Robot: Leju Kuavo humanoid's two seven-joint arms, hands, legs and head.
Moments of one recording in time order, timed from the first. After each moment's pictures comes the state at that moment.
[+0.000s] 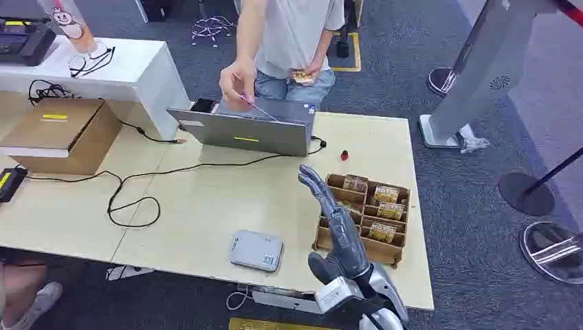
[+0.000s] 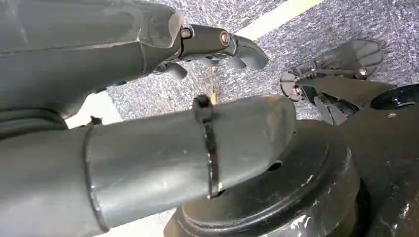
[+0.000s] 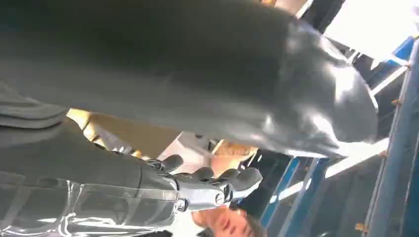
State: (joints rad) left arm -0.04 -0.09 1.12 -0.28 -1.38 -0.43 -0.16; right arm -0.10 0.05 0.54 -1.67 0.44 -0.13 -0.41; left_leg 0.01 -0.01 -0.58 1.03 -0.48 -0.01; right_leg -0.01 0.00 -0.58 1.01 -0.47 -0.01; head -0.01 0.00
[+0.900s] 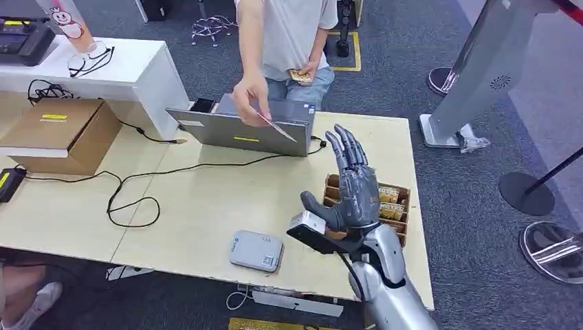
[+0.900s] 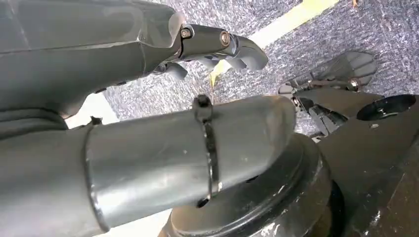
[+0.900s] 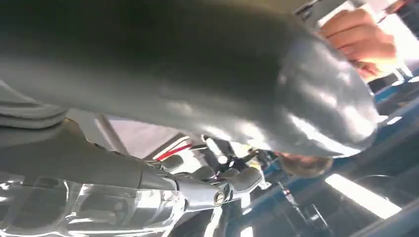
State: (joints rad) left arm -0.08 -0.09 1.10 -0.28 -1.41 -0.41 -0.13; right arm -0.34 0.10 0.44 -1.31 0.90 -0.47 -0.22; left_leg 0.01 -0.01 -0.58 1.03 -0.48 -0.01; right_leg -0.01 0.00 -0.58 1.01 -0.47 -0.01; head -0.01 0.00
